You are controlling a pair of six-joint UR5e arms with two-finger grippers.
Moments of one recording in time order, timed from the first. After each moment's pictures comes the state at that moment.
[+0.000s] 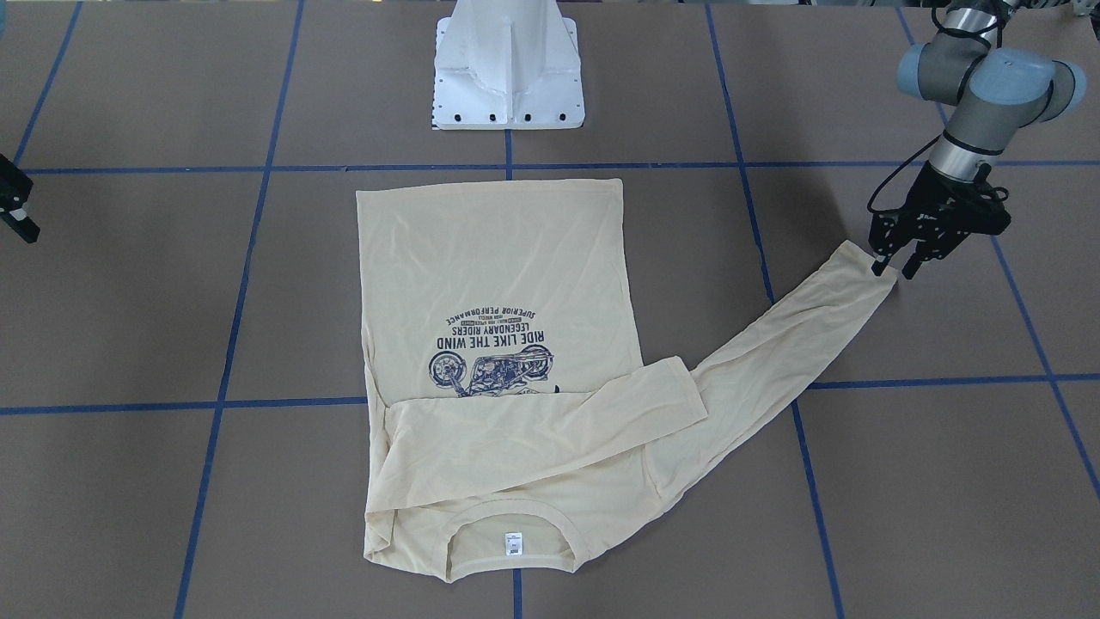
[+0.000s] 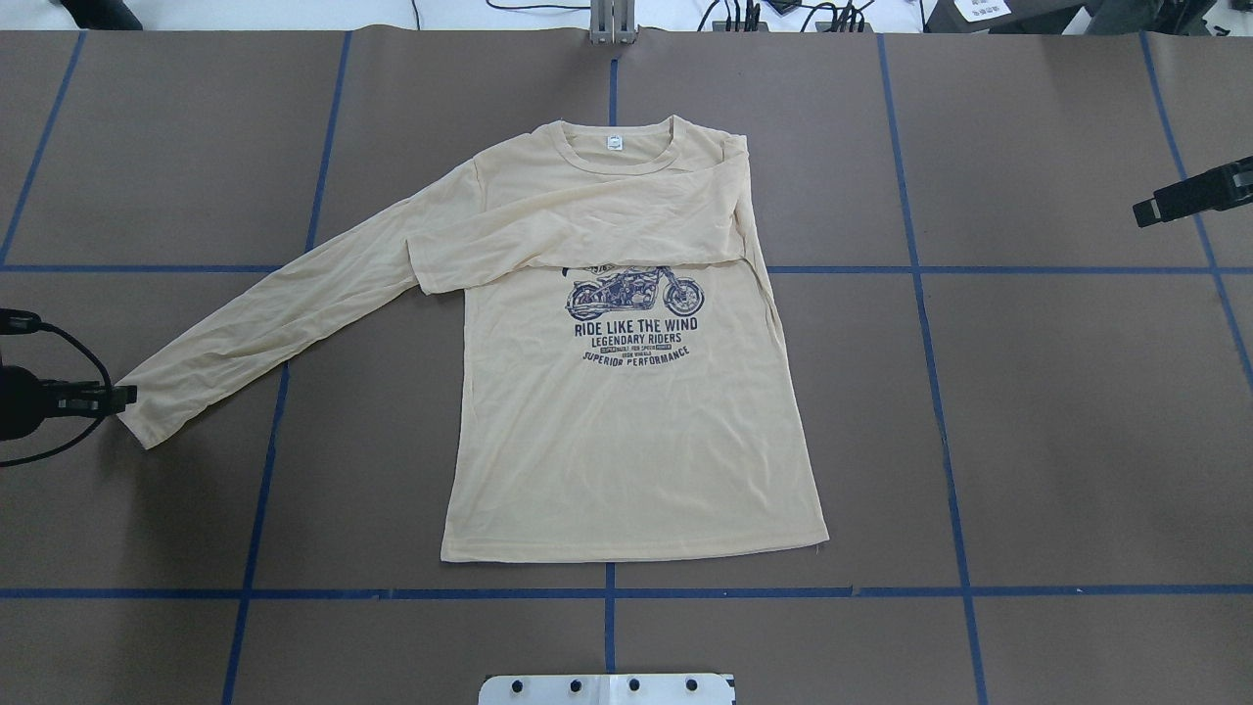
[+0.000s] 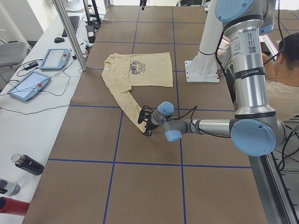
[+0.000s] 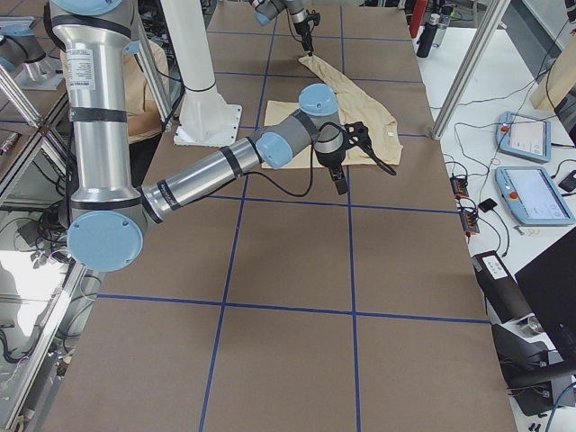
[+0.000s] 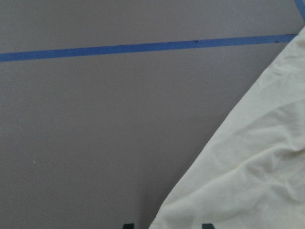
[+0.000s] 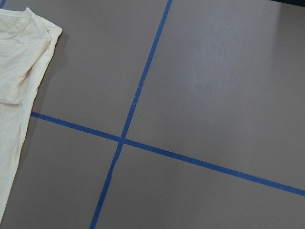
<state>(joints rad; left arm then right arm) -0.73 -1.35 -1.62 -2.68 -1.75 -1.00 1.24 -1.55 2.05 -1.39 2.24 0.42</state>
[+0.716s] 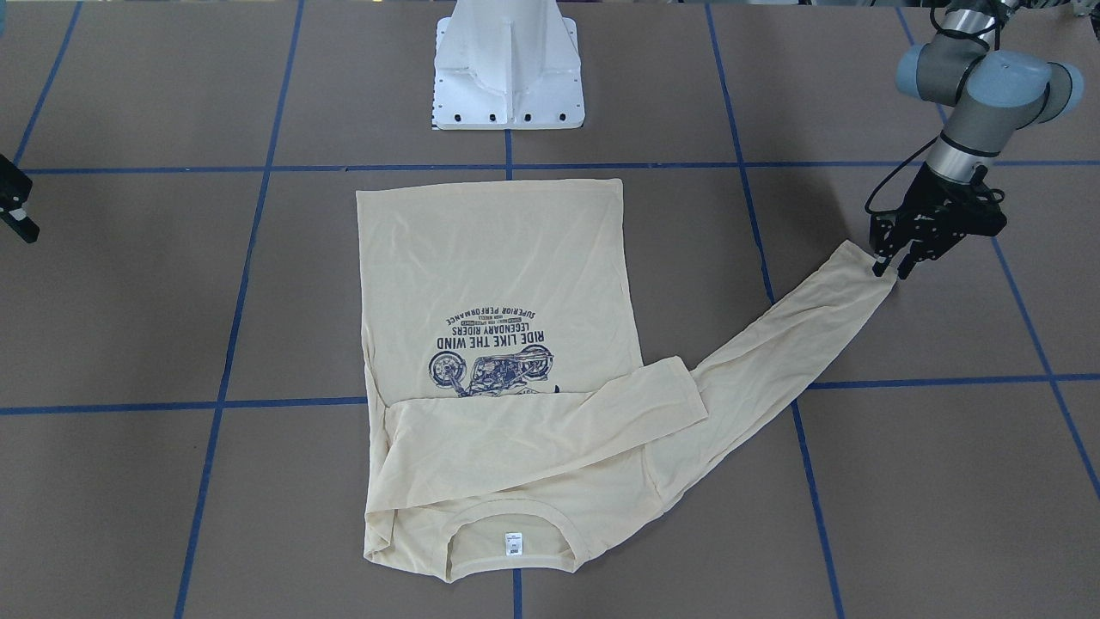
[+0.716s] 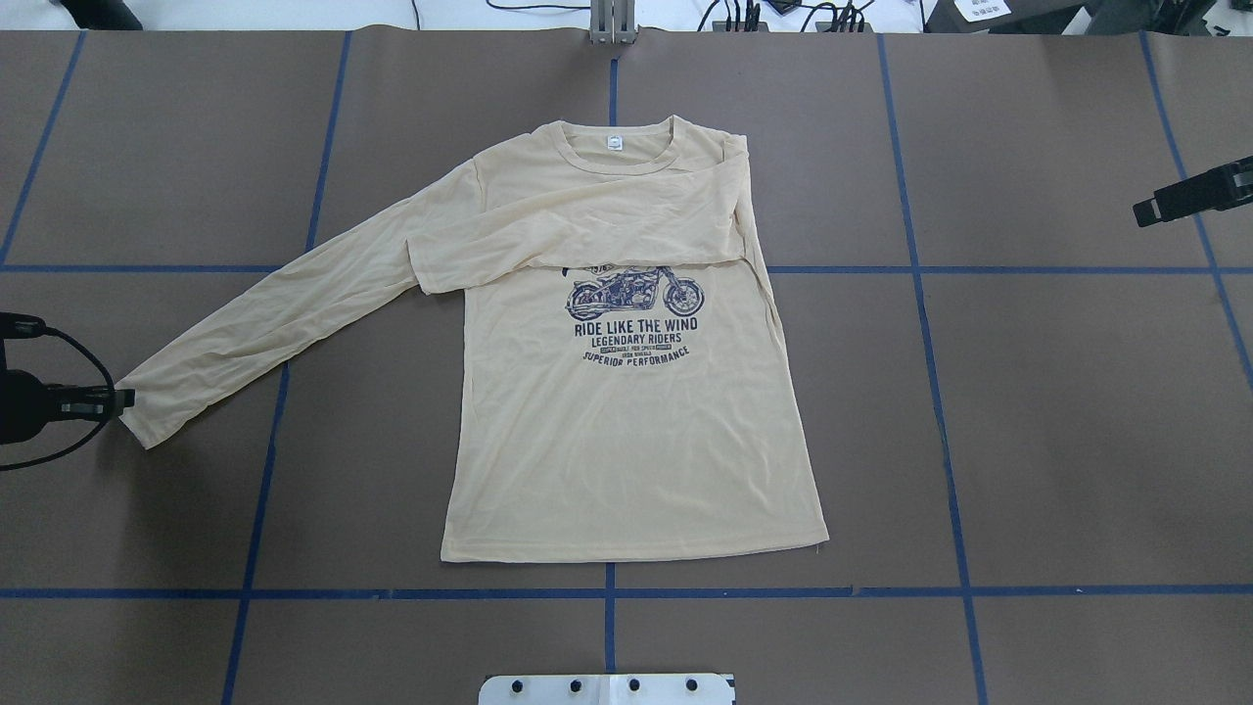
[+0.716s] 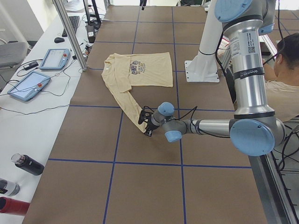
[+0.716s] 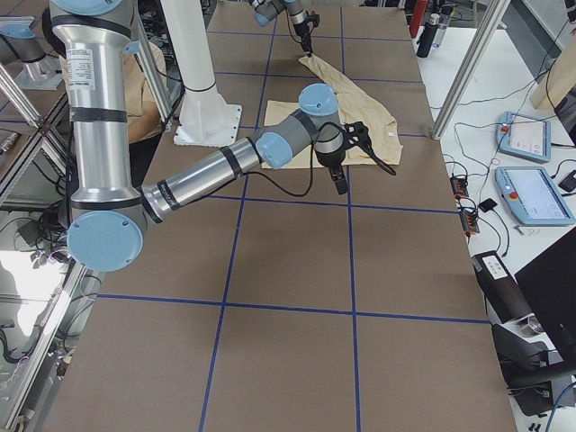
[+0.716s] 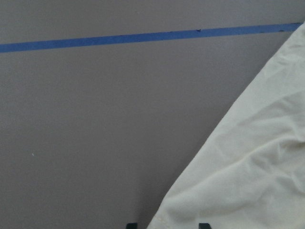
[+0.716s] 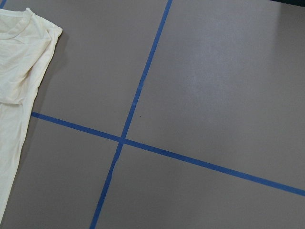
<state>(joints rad) -0.72 -1.35 -1.61 -2.68 -1.75 -0.99 1.24 -1.55 2.05 -1.39 2.24 0.42</state>
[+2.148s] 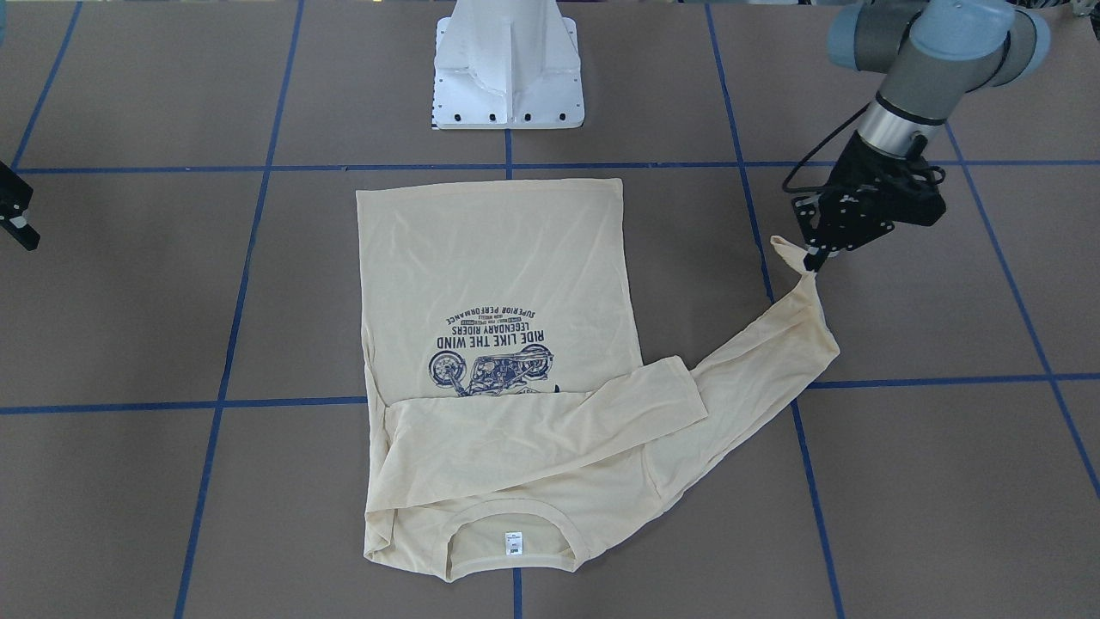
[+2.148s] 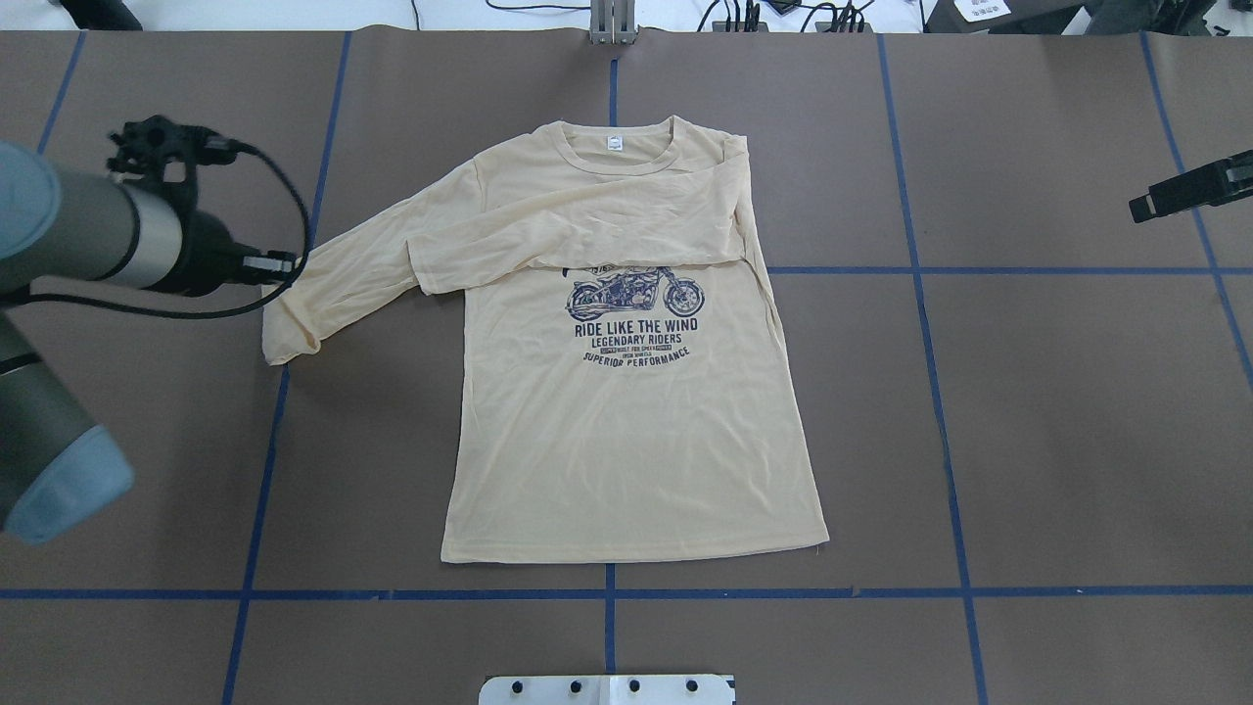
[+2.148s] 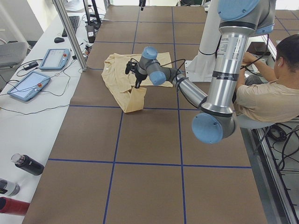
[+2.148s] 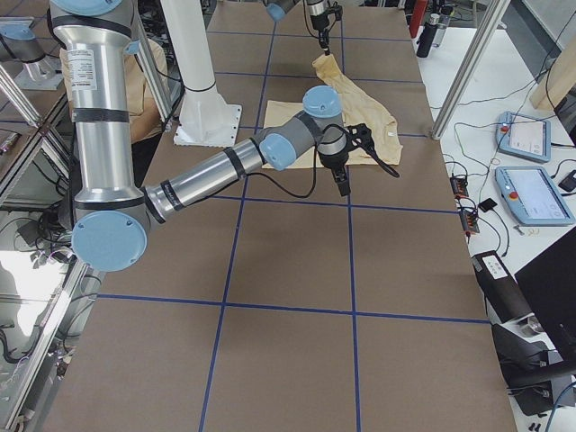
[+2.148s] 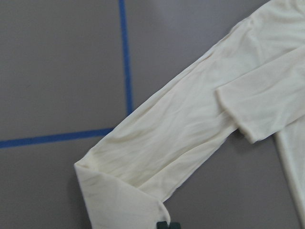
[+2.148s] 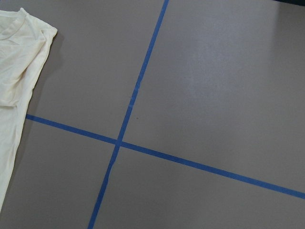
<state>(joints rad) -0.80 -1.90 -1.97 -1.77 -1.89 -0.96 1.24 -1.53 2.03 -1.39 2.24 0.42</state>
